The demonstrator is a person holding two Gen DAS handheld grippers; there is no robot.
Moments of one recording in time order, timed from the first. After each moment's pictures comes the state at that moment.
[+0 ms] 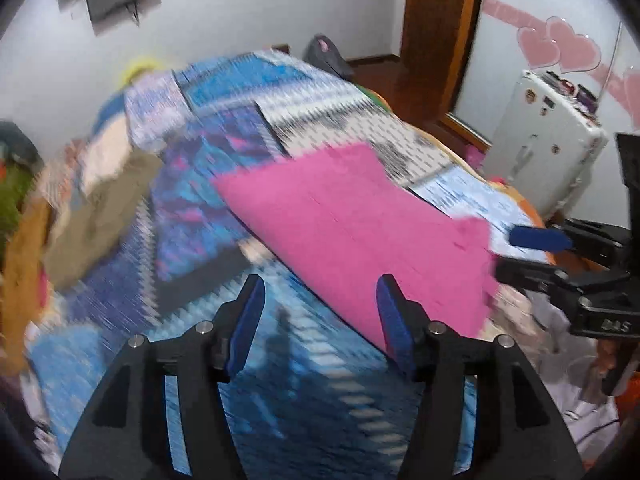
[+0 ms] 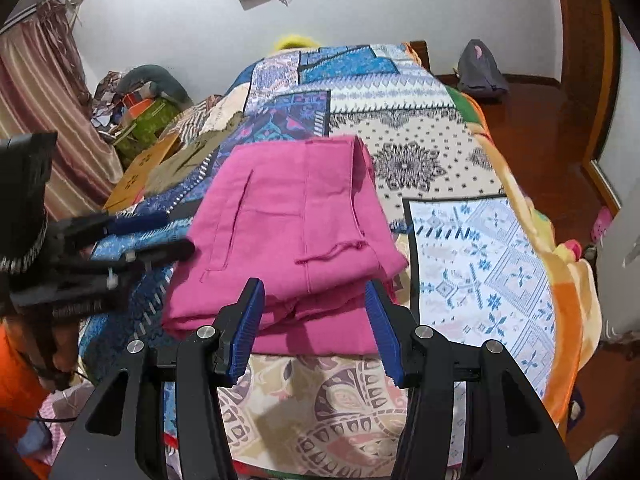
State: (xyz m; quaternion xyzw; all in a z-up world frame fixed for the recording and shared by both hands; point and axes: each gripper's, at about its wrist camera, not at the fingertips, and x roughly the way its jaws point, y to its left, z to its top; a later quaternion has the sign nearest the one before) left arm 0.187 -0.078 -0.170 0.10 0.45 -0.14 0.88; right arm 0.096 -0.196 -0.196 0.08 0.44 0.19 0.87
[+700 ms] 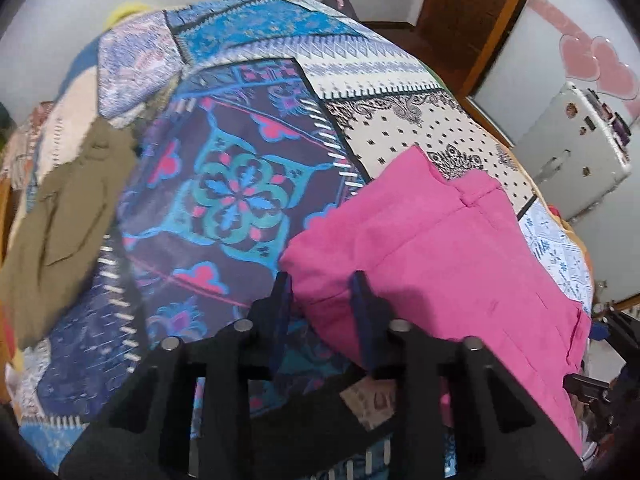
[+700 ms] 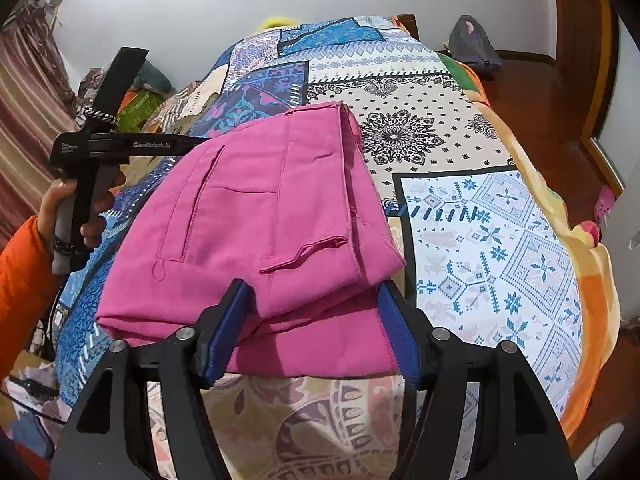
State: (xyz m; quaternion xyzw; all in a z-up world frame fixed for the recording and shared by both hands) left arm 0.347 -0.040 -0.245 0.04 0.54 -0.16 0.82; right arm 0.123 -0.197 -0.236 0.09 0.48 0.19 0.85
